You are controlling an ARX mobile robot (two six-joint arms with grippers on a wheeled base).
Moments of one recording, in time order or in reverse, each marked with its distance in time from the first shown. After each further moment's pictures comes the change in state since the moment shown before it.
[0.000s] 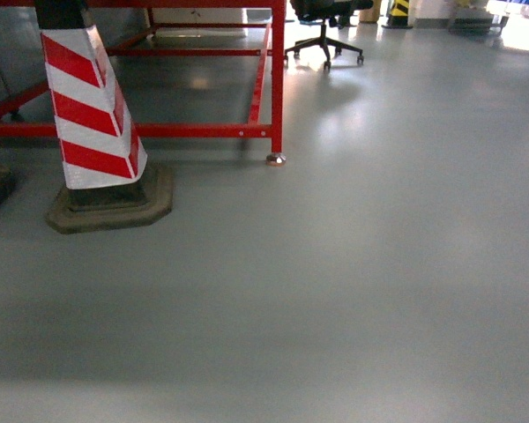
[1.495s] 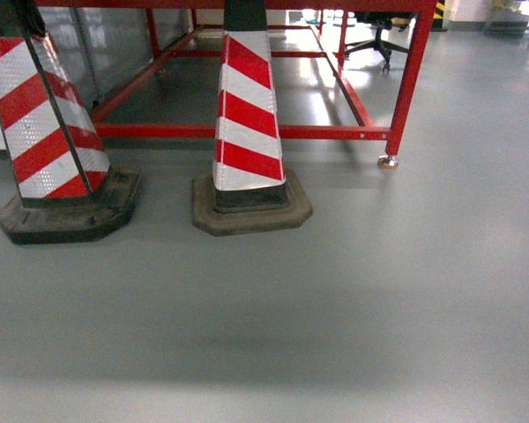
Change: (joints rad) left arm 0.000 0.000 0.000 0.001 -0.005 0.000; right arm 0.000 0.000 0.000 0.005 -0.003 0.000
